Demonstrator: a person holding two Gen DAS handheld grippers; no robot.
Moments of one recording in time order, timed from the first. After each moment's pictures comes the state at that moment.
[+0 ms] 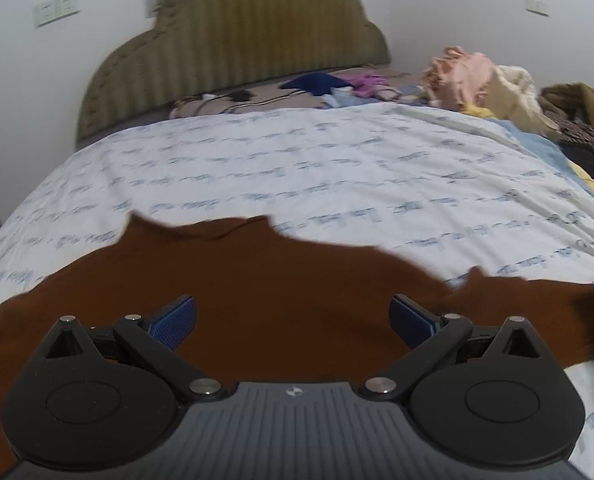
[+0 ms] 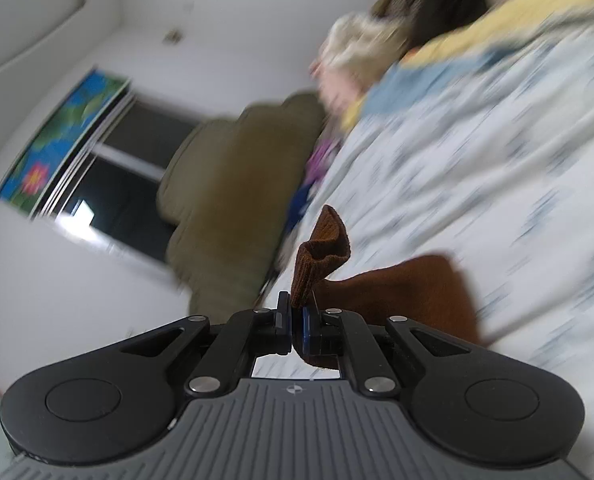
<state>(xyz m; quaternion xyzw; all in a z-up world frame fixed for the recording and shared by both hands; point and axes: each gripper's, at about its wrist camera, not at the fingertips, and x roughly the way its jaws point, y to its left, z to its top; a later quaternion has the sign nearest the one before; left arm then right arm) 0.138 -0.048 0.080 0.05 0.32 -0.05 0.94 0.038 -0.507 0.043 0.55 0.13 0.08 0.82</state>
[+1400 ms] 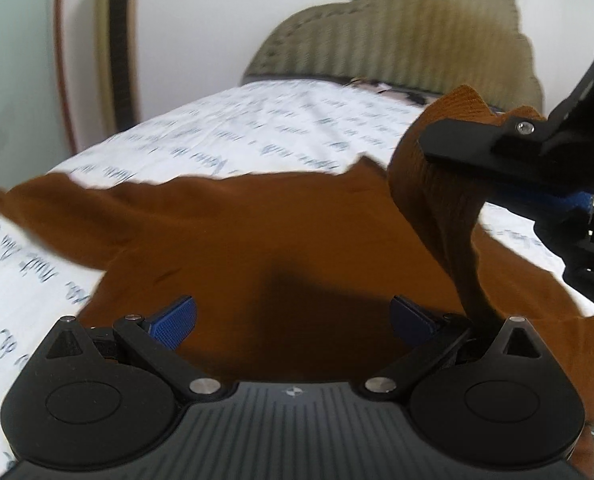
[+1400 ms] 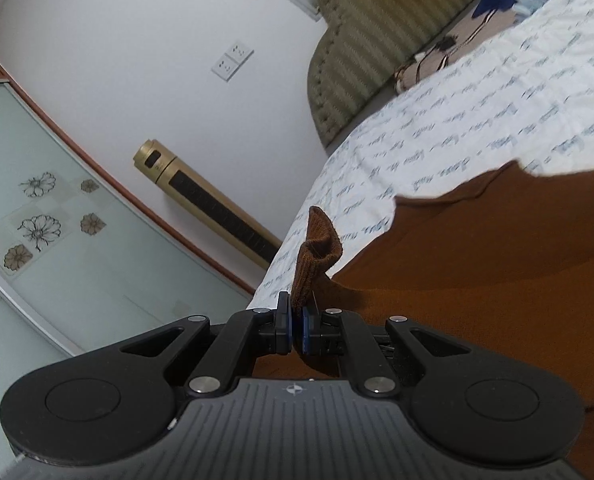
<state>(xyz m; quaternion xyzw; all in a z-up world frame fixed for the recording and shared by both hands) 0.096 0.081 0.053 -0.10 0.33 0.16 0.92 0.103 -0.133 0.131 0.33 0.32 0.35 0.81</state>
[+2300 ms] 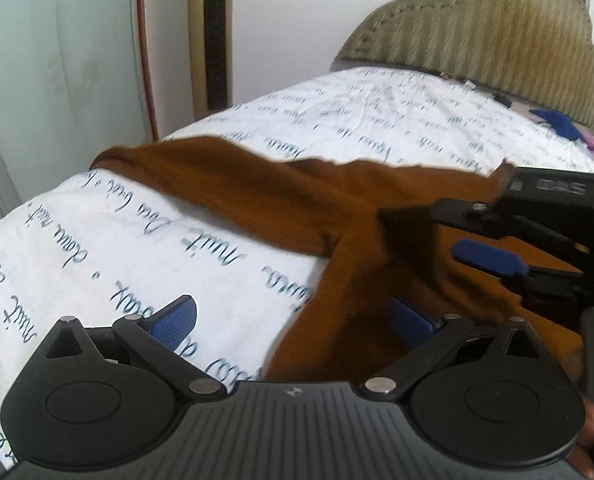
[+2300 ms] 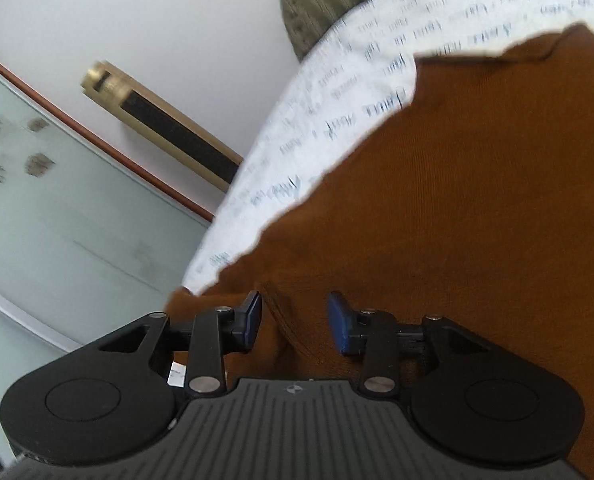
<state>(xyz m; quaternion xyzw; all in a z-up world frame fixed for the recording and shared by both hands) 0.048 0.172 0.061 -0.12 0.35 0.24 0.90 0.131 -0.023 0.062 0.29 0.42 0.34 0.79</state>
